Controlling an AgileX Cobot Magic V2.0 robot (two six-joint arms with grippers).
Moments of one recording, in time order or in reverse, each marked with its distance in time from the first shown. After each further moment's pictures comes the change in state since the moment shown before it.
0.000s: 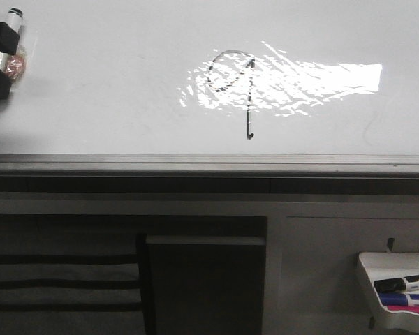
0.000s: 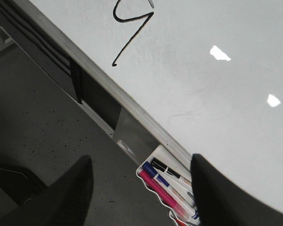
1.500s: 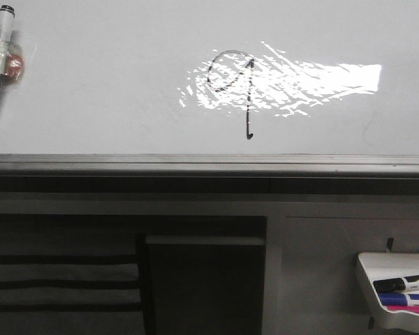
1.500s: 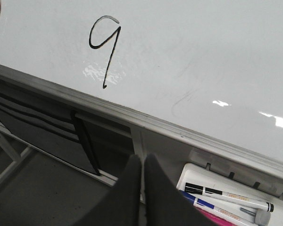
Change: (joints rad) left arm 0.000 -0.965 0.503 0.147 -0.012 0.002; right arm 0.000 -0.511 0.606 -0.062 -0.457 0.408
